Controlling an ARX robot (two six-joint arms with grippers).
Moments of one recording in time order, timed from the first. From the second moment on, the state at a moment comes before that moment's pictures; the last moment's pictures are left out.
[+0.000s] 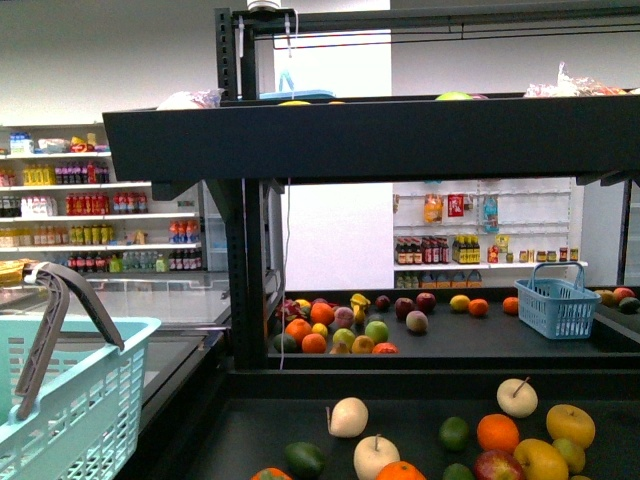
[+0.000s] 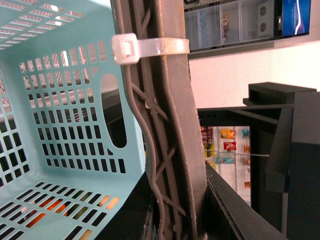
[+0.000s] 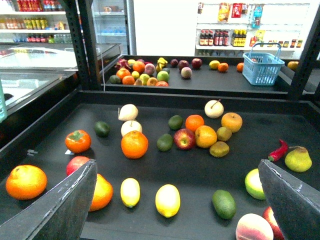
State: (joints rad) left arm 0.24 1.87 1.40 0.27 0.10 -1.31; right arm 0.00 0.00 0.02 0.00 0.00 0.00
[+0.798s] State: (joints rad) left arm -0.04 1.53 1.17 0.16 0.45 -0.72; right arm 0.00 0.00 0.02 0.00 0.00 0.00
